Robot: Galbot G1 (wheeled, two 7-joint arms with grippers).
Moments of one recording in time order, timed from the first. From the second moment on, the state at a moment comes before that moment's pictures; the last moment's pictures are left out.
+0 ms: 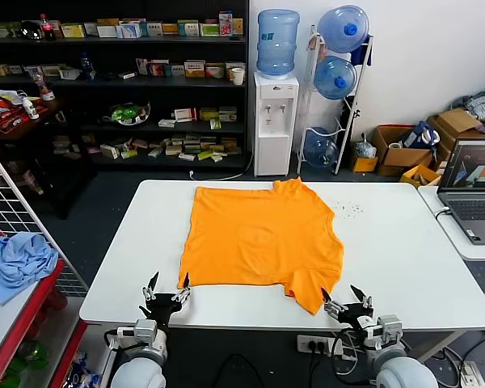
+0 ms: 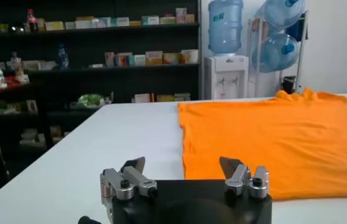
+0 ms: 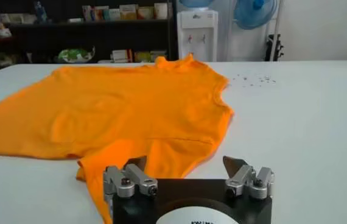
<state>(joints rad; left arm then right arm) 1.32 -1.24 -0.25 -1.72 -0.25 0.06 -0.27 -1.40 1.14 0.44 1.81 0.47 -0.30 0.06</state>
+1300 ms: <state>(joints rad) 1.28 -1.21 -0.20 -1.71 -0.32 0.26 -0.26 -1.33 1.19 0.38 1.74 0.45 -0.36 0.15</state>
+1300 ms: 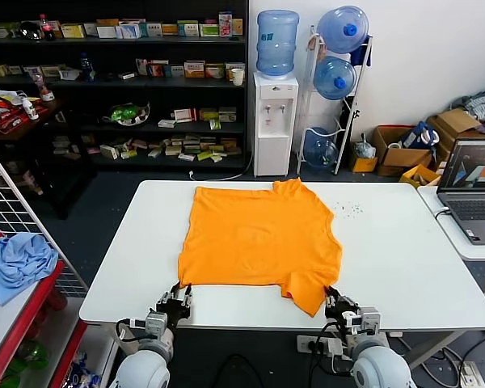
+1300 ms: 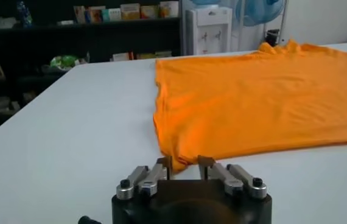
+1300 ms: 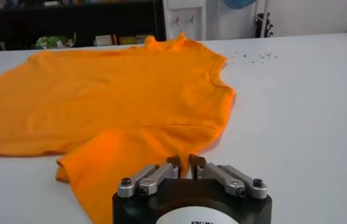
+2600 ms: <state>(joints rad) 1.34 -1.22 -0.21 -1.83 -0.17 0.11 -0.29 -1.44 1.12 0.46 1.90 0.27 -0.23 0.10</state>
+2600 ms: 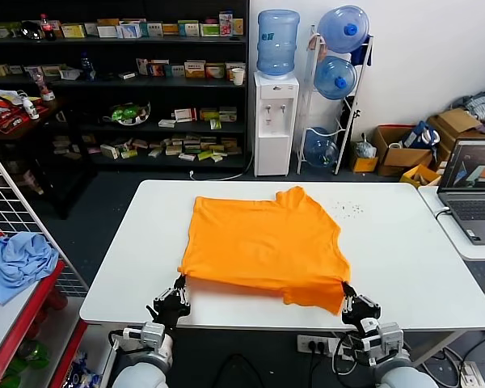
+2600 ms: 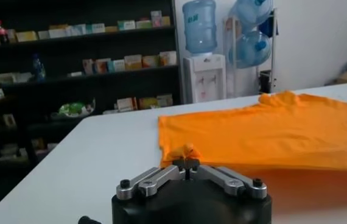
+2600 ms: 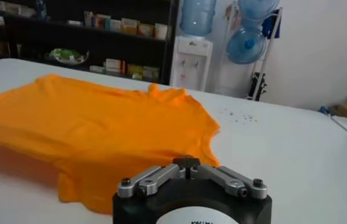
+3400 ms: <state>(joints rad) 1.09 -1.23 -0.15 -1.56 -0.15 0.06 -0.28 -1.03 1.12 0.31 1.52 0.30 -0.20 0.07</state>
